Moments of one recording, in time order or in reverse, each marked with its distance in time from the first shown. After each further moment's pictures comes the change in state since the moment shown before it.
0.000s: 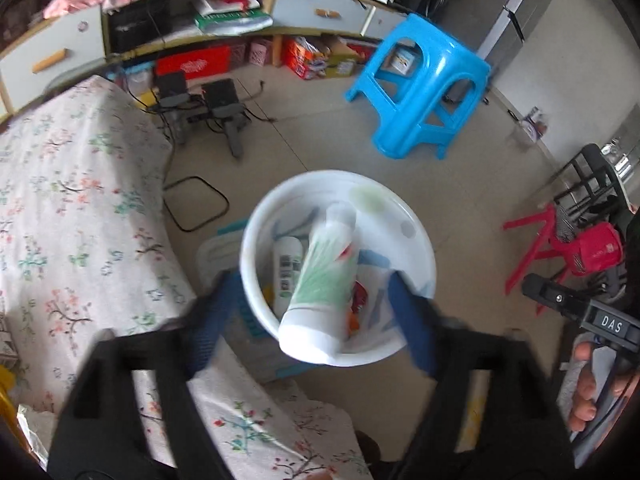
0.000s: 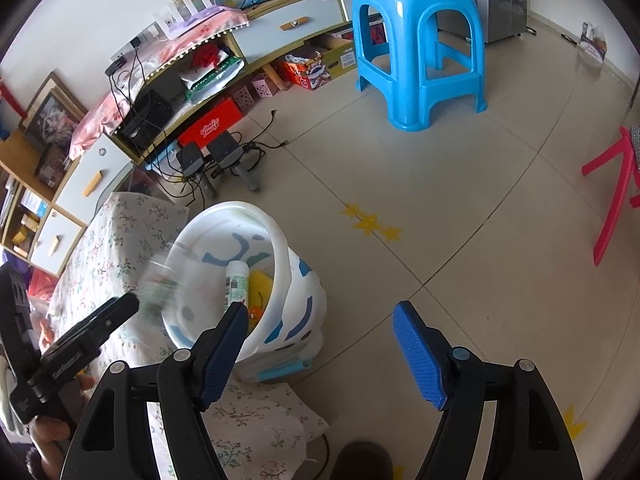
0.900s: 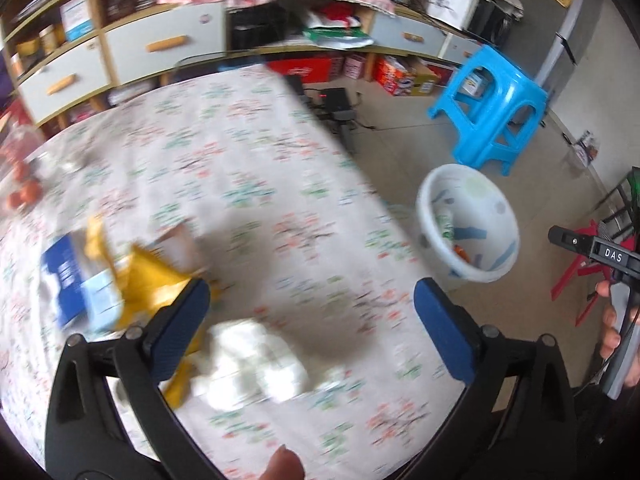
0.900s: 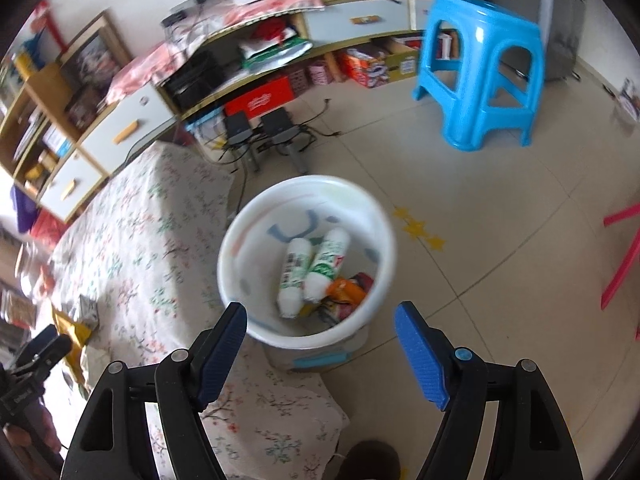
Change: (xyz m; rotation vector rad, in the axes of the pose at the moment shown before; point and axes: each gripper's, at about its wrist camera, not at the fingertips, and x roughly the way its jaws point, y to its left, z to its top) left arm -0.123 0.128 -0.065 -0.108 -0.032 0.227; right arm 0.012 0.112 -0.025 -0.224 0.017 0.014
